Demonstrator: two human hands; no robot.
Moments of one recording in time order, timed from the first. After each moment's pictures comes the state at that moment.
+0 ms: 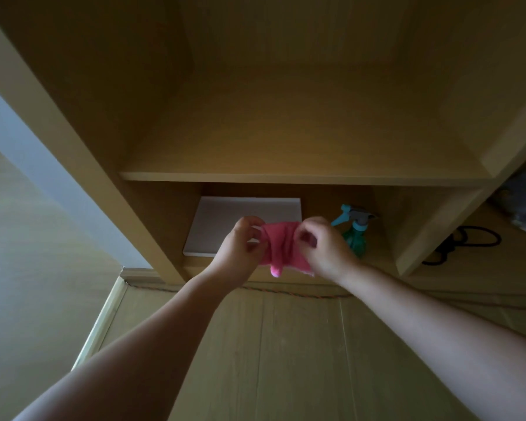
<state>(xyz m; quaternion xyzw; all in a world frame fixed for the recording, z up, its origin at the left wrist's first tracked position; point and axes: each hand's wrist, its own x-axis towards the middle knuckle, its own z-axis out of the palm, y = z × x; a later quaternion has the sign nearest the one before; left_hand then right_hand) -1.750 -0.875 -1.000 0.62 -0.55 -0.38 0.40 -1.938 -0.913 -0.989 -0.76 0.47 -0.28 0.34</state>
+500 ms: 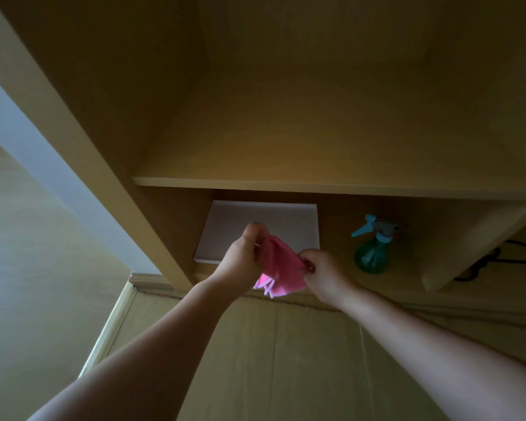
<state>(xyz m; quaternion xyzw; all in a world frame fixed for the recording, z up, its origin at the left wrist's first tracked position) -1.724 -0.889 -1.010 0.66 -0.61 -0.29 0.33 -1.904 -0.915 -1.028 -0.73 0.52 -0.17 0.41</state>
